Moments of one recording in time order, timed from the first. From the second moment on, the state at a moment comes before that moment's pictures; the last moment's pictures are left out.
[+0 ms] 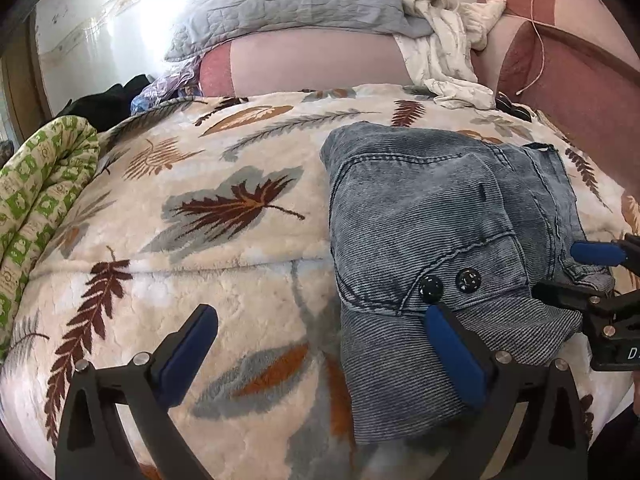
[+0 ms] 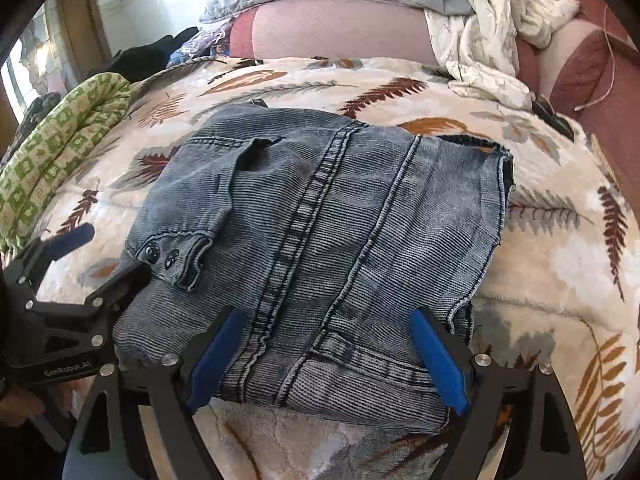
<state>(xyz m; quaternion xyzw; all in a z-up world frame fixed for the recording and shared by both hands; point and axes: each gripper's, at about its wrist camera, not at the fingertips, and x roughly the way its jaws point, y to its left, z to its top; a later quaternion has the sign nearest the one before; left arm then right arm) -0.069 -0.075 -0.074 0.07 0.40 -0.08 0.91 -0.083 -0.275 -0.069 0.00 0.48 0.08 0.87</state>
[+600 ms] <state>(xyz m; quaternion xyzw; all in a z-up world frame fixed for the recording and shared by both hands) -0.068 -0.065 -0.019 0.07 0.38 -0.09 0.92 -0.096 -0.328 -0.028 0.11 0.43 0.08 0.89</state>
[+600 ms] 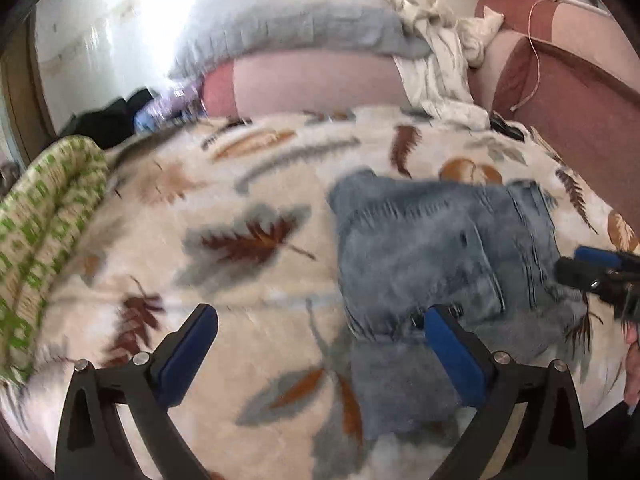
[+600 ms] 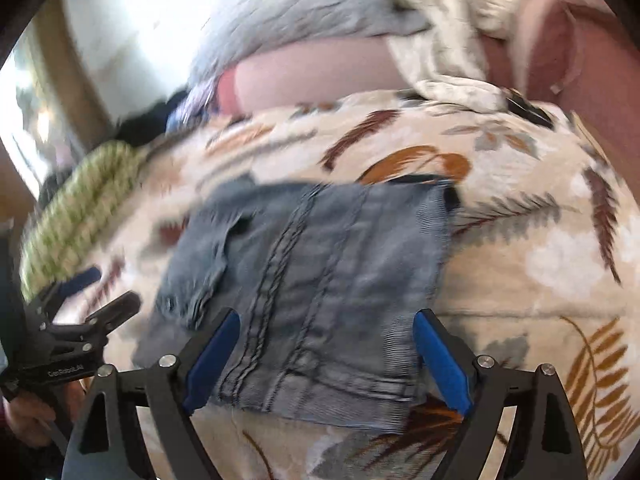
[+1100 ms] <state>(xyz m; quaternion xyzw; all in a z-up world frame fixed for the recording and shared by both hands) -0.041 -0.060 -0.031 -0.04 0.48 -0.12 0.87 -0.104 -0.414 -0.044 0.28 0.43 0.05 0.85</state>
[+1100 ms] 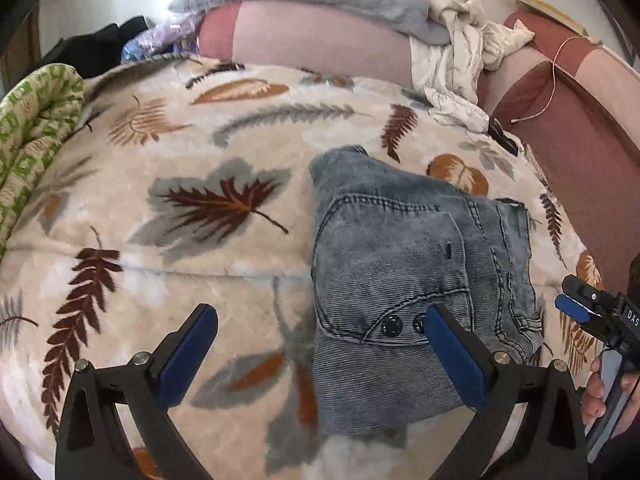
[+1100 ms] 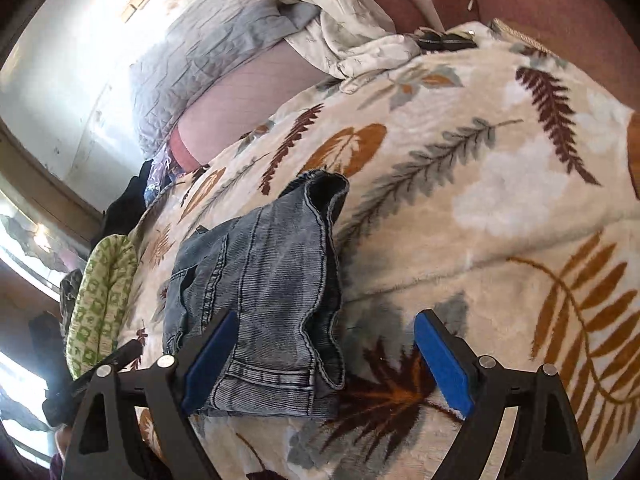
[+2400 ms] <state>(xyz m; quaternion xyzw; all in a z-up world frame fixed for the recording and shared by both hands) -0.003 -0.088 -0.064 -0.06 0.53 -0.18 0.83 -0.063 -0.400 -0.088 0.34 0.49 0.11 0.79</state>
